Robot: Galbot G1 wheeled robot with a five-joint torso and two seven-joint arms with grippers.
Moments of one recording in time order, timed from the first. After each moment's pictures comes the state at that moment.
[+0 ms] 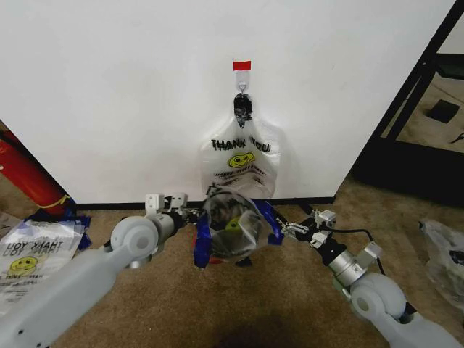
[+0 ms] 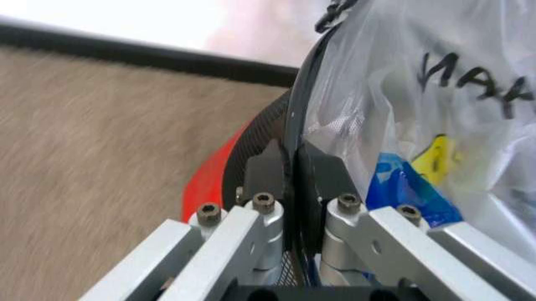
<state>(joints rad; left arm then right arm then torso) 0.87 -0.78 0.01 -1.98 -1.43 0.43 -0.70 -1.33 0.91 0.33 1.98 0.84 0.14 -0.22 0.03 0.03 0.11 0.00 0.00</state>
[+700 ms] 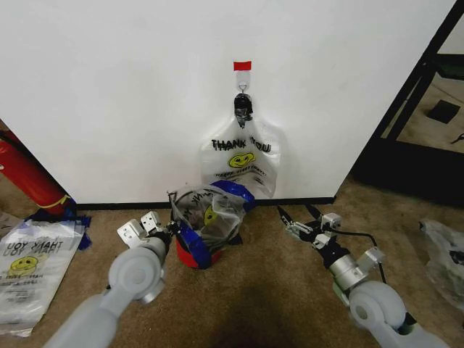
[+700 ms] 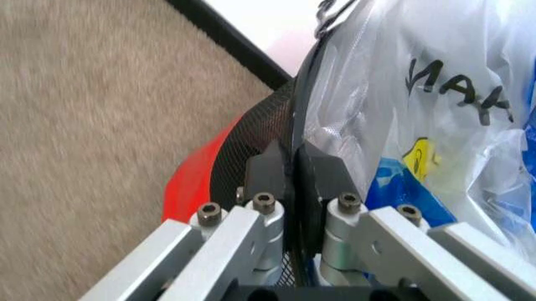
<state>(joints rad) 1.12 -1.04 -0.16 -2.11 -1.39 0.12 -0.99 -1.39 0.96 0.36 2.02 0.78 0.08 -0.08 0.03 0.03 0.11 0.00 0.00</state>
